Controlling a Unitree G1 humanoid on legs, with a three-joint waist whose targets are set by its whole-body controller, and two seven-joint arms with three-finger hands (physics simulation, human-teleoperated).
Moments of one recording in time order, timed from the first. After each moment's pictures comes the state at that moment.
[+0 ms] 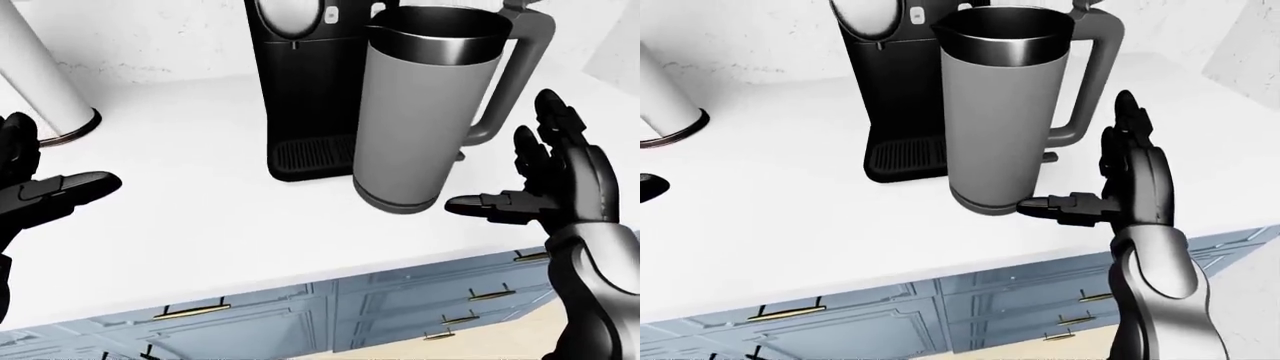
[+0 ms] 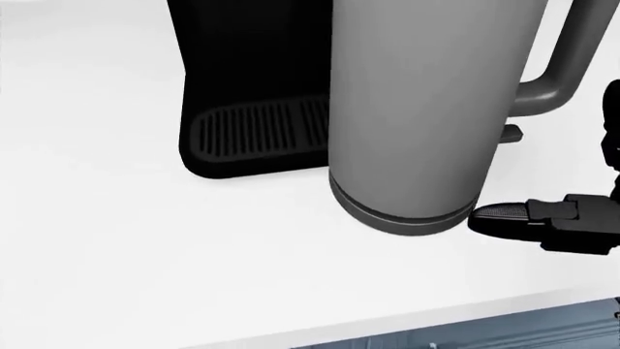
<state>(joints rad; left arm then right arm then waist) -0.24 0.64 0.76 -0.68 -0.91 0.93 0.34 -0.33 -0.27 -0.35 -0.85 0.07 1.08 0.04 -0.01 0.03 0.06</state>
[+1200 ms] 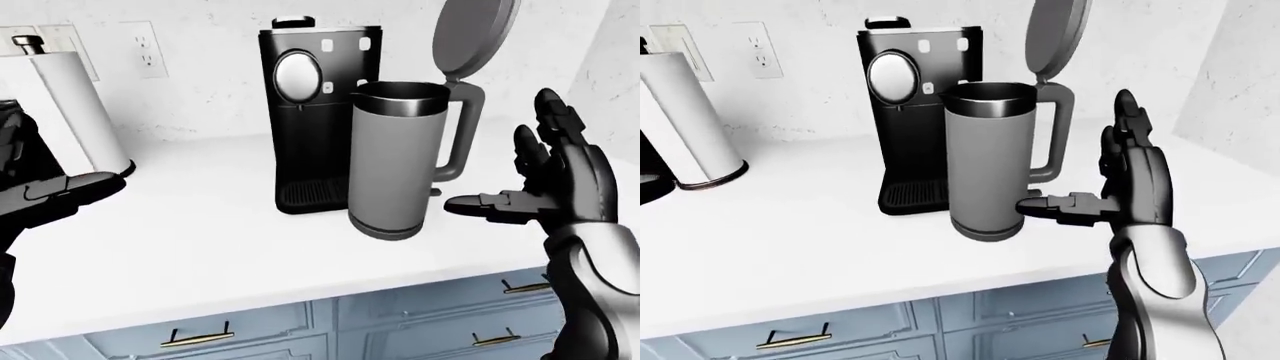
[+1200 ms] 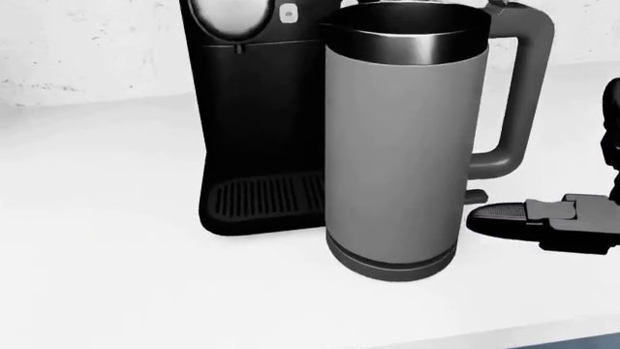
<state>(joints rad) -0.25 0.62 0.75 -0.68 -0.86 0.93 0.32 -0.32 -0.26 -0.34 -0.85 0.05 1.06 0.04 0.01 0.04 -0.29</state>
